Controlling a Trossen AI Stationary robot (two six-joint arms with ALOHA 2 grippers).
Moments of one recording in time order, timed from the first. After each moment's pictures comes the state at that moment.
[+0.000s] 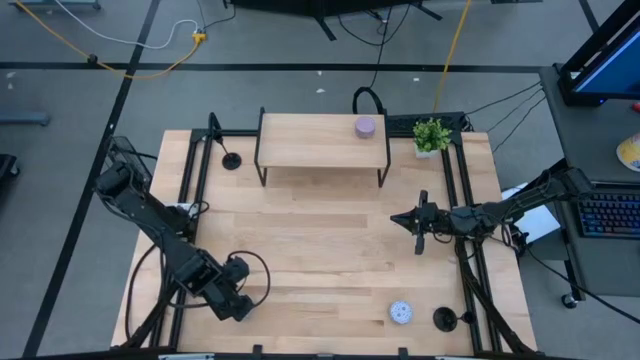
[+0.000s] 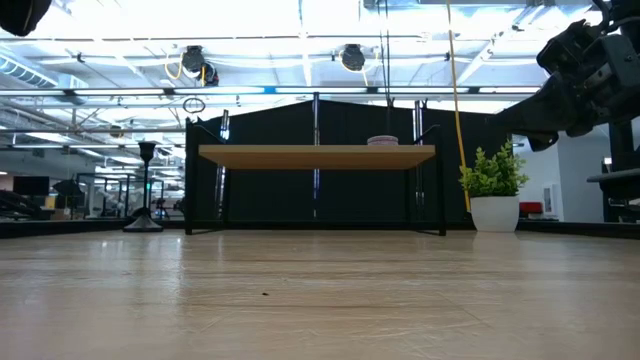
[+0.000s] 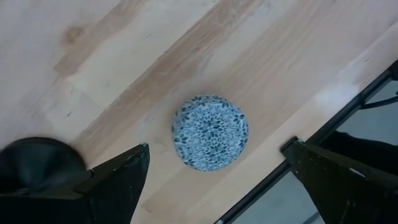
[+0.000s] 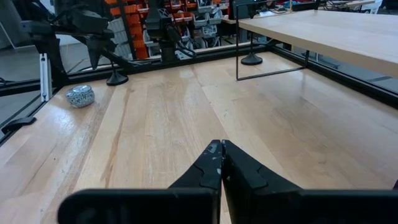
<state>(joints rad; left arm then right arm) -0.78 1.47 1.02 -0.80 0.03 -1.65 0.32 0.52 0.02 0.33 0.47 0.22</state>
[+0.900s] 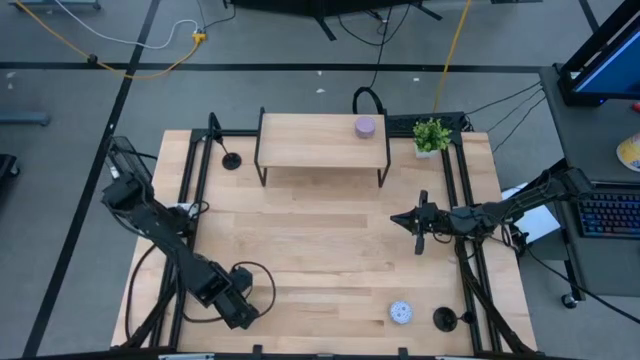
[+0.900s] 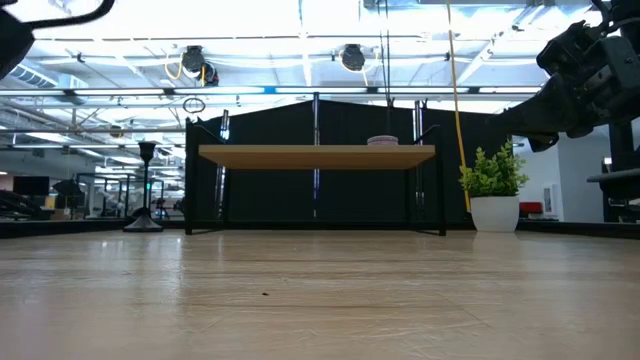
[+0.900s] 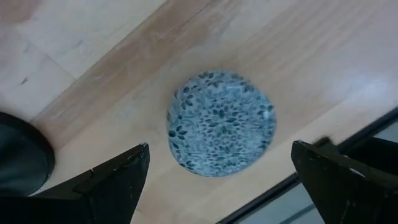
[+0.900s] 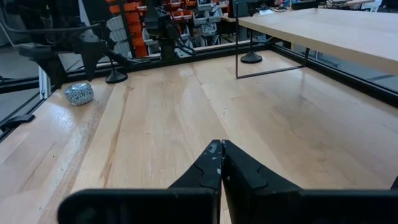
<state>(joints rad) -0.79 1.61 1.00 -0.71 0.14 -1.73 0.32 0.52 0.02 0.33 0.47 0.22</state>
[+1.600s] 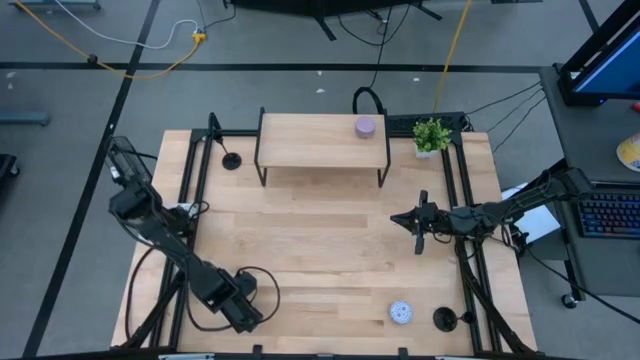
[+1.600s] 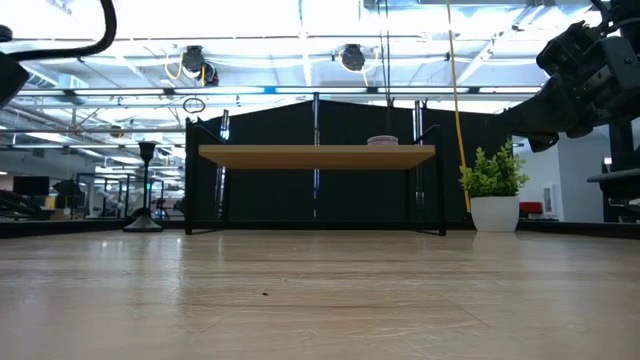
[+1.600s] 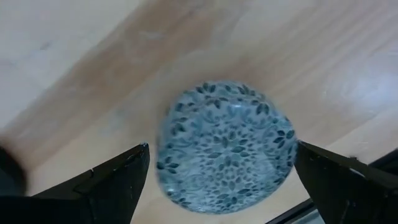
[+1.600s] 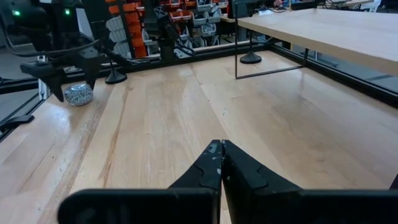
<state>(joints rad) -0.79 1.71 1.00 -0.65 0.16 -1.73 0.32 0.52 0.02 0.33 0.47 0.22</state>
